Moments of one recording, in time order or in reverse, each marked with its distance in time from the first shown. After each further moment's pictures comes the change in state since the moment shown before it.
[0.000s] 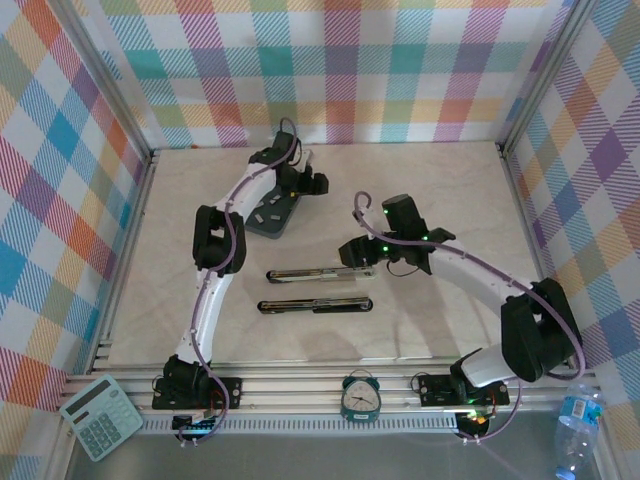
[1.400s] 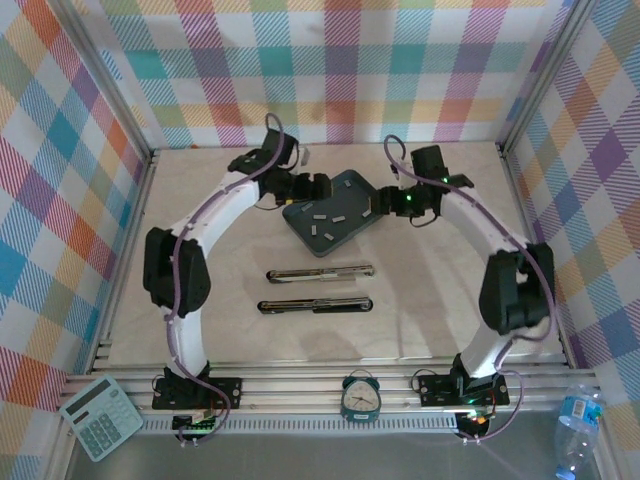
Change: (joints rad) left arm -0.089 -0.649 -0.602 0.049 -0.076 -0.205; right arm -0.263 0.324 0.499 -0.357 0.167 -0.002
